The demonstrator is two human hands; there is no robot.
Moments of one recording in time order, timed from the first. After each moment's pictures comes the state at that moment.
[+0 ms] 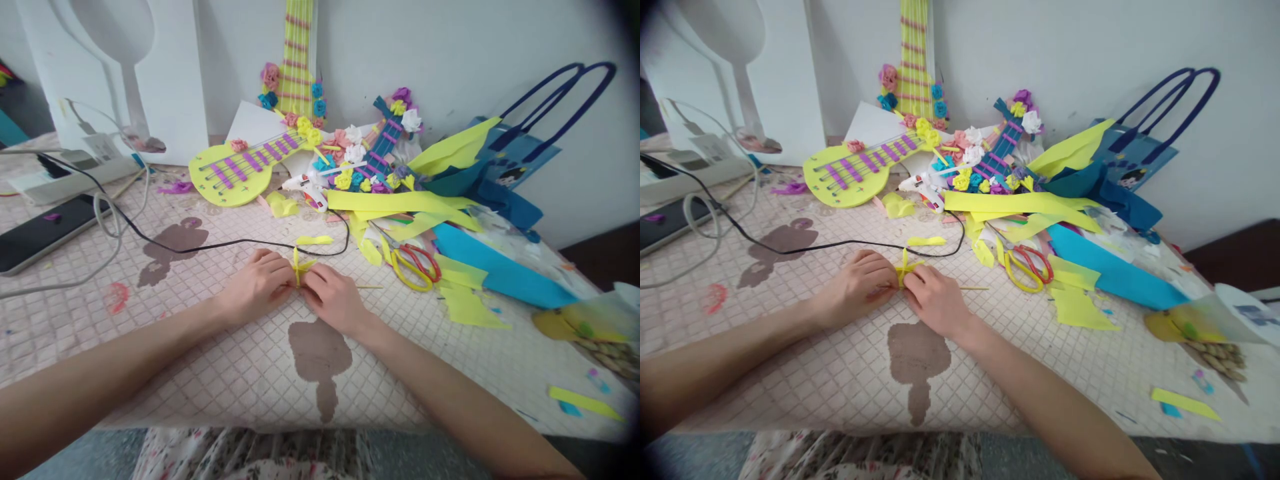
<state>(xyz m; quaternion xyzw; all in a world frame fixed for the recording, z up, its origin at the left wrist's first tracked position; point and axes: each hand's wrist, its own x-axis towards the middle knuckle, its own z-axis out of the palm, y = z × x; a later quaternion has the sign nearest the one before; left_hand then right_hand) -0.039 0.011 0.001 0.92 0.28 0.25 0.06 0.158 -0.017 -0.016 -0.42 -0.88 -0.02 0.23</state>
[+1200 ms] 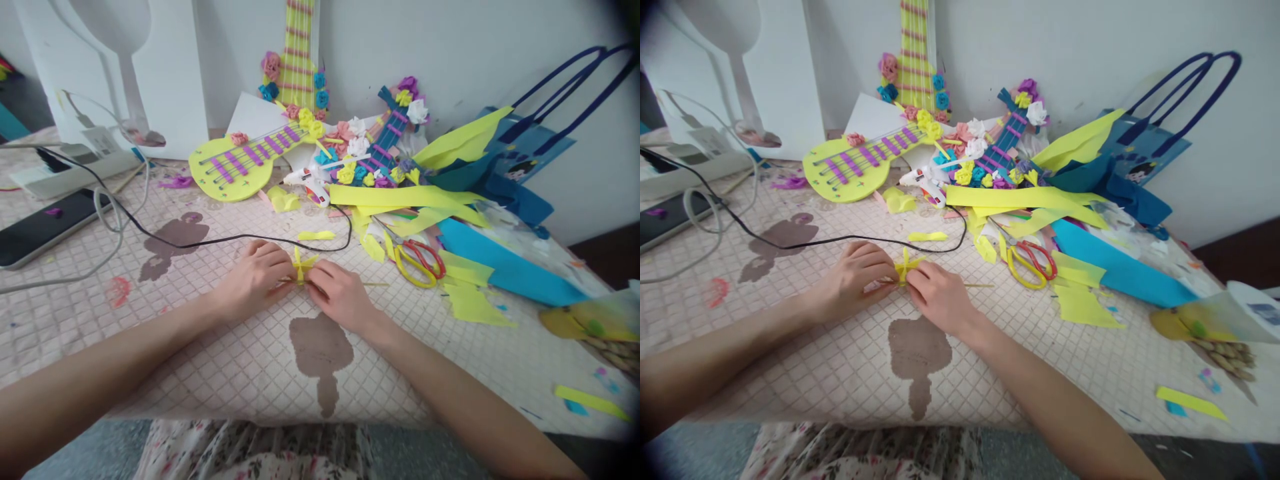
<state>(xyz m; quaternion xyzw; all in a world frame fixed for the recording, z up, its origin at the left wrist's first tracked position) -0.043 0.009 0.009 0.92 0.29 0.24 0.05 0.162 -0.020 -0.007 -0.41 -0.88 0.03 0.24</state>
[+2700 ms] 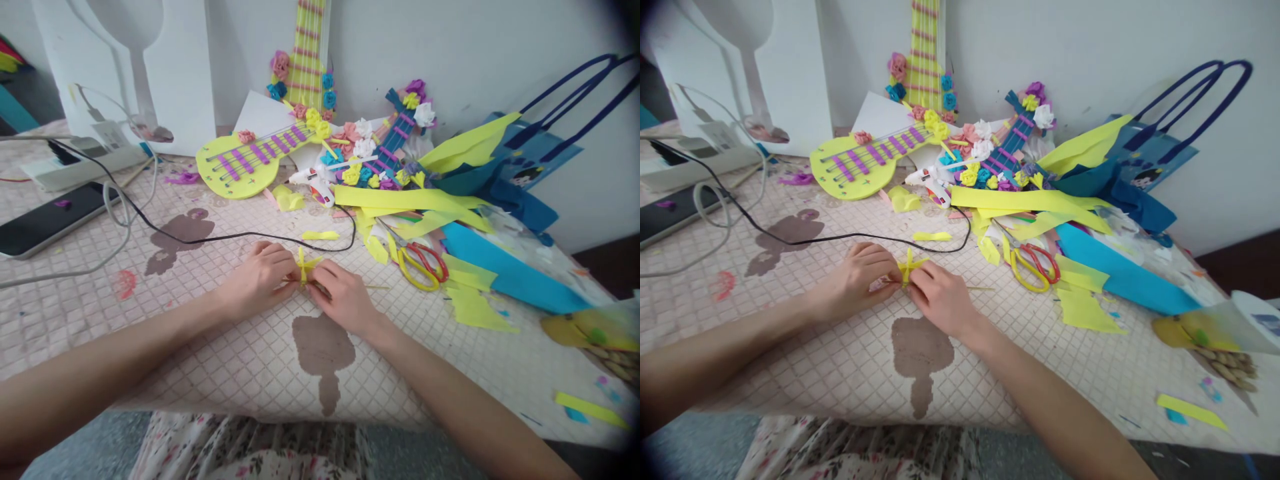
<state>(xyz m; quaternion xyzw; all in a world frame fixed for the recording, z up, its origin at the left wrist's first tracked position) -0.040 0.004 0.012 0.91 0.31 0.25 0.08 0.160 -0.022 -0.008 -0.42 -0.87 0.06 0.25</state>
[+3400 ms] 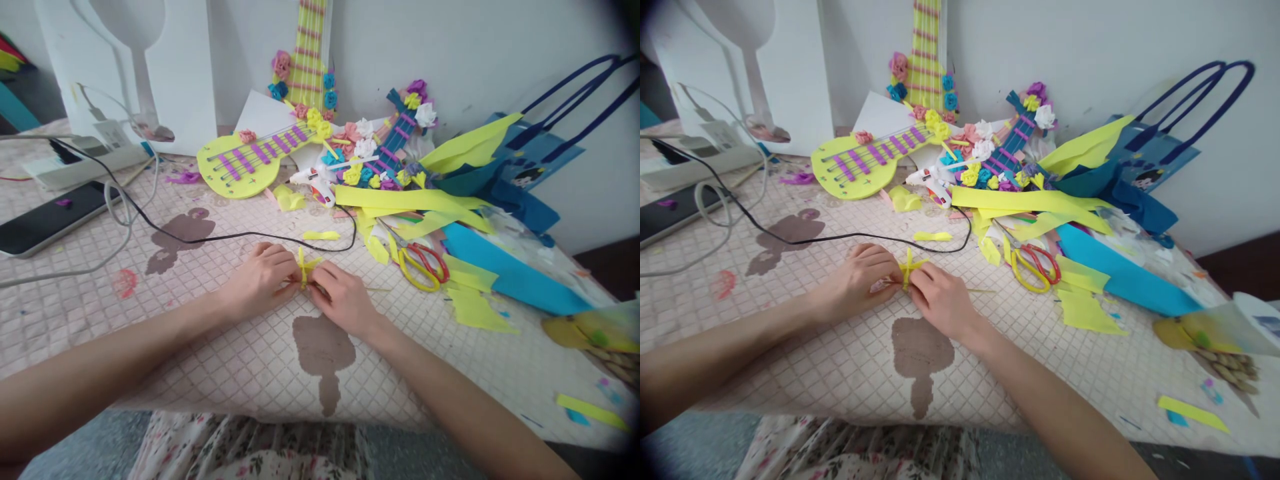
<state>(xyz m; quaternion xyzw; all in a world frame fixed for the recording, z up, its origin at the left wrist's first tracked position) -0.039 0.004 0.009 0.91 0.31 0.25 0.07 0.159 -0.025 -0.005 -0.42 -0.87 0.07 0.24</state>
